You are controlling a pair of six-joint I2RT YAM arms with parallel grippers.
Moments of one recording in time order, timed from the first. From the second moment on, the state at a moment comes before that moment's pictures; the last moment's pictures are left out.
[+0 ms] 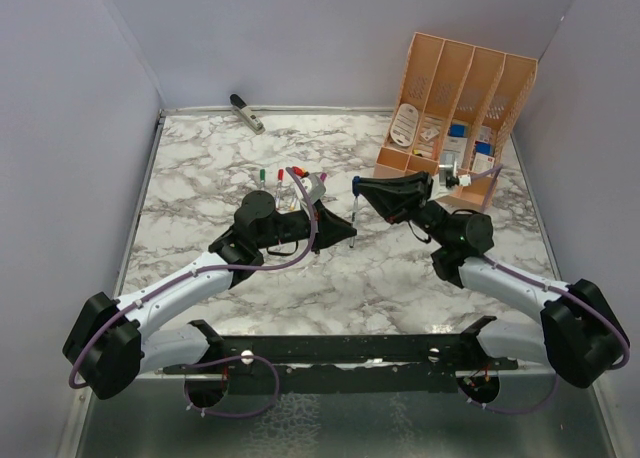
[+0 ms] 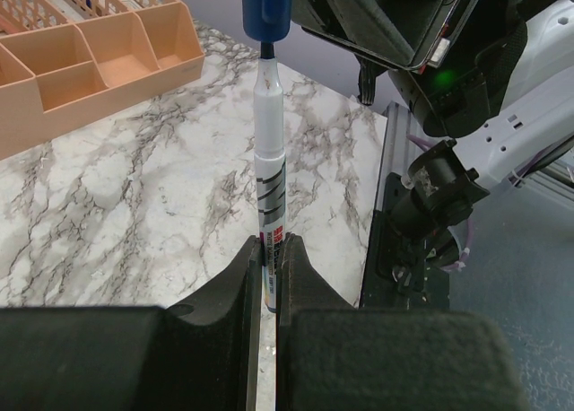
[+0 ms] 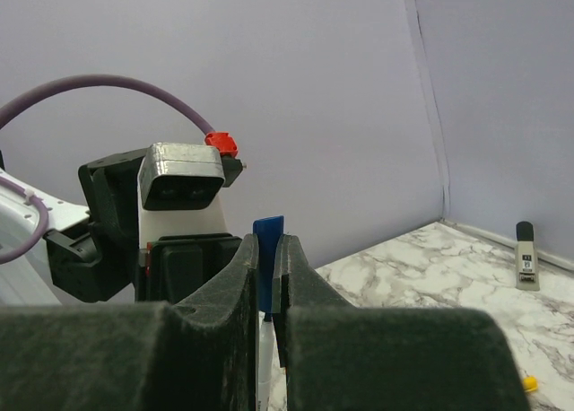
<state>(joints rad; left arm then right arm) -0.73 1.14 0.69 0.41 0.59 -0.34 0.57 1.20 0.52 1.33 -0.46 0.57</state>
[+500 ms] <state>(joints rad) -0.73 1.14 0.69 0.41 0.59 -0.35 0.57 1.21 0.50 1.34 -0.46 0.56</state>
